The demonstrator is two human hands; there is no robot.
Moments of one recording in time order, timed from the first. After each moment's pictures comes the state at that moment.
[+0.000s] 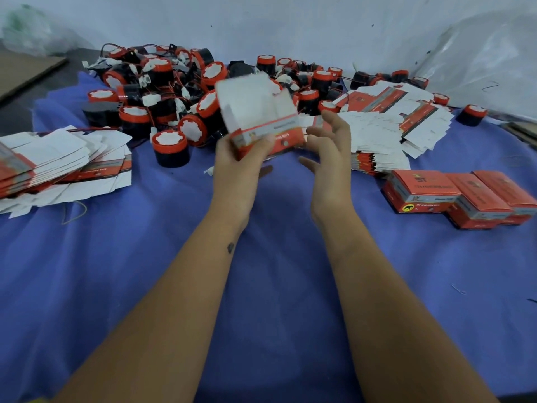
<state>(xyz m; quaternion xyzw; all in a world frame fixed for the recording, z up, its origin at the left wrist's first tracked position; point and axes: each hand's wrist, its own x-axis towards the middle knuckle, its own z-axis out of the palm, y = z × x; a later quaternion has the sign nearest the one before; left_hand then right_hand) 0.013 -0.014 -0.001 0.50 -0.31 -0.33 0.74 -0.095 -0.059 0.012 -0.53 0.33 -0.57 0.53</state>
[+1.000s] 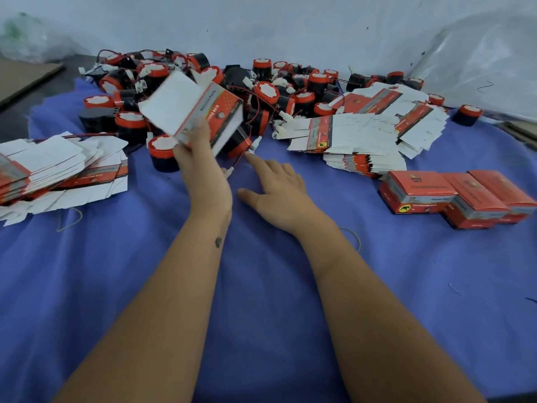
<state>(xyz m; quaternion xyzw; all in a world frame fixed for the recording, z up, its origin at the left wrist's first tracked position) 0.032 -0.018 -0.001 0.50 -0.18 -0.26 0.81 -0.073 -0.062 -0.016 -0.89 0.38 -0.19 0.16</state>
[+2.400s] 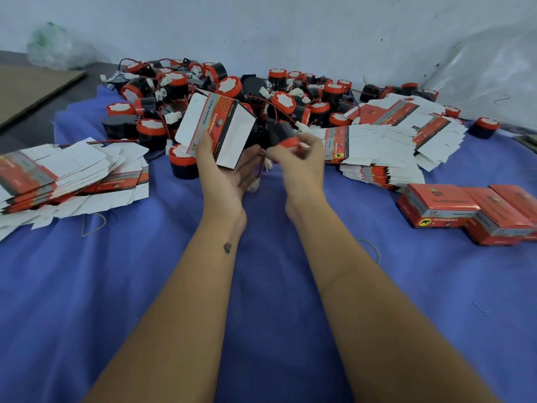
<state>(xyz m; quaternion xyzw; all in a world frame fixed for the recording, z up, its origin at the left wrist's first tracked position) 0.039 -0.011 0.008 0.39 -0.17 -0.41 0.81 -0.036 -0.070 0.010 -0.48 0.39 -0.54 0.56</state>
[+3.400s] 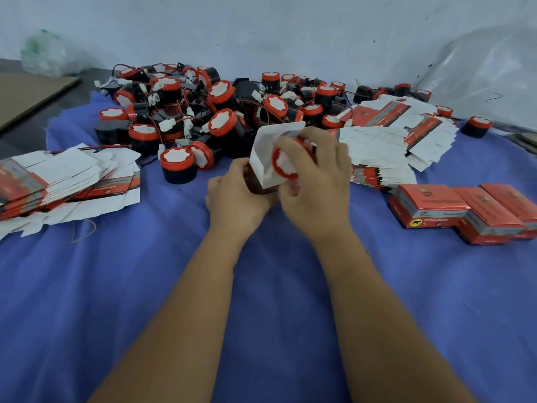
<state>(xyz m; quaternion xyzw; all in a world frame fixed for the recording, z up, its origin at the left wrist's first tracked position) 0.029 -0.009 -0.008 0.73 -0.44 -0.16 0.50 -0.090 -0.052 0.009 -0.81 0.34 -0.48 -0.07</state>
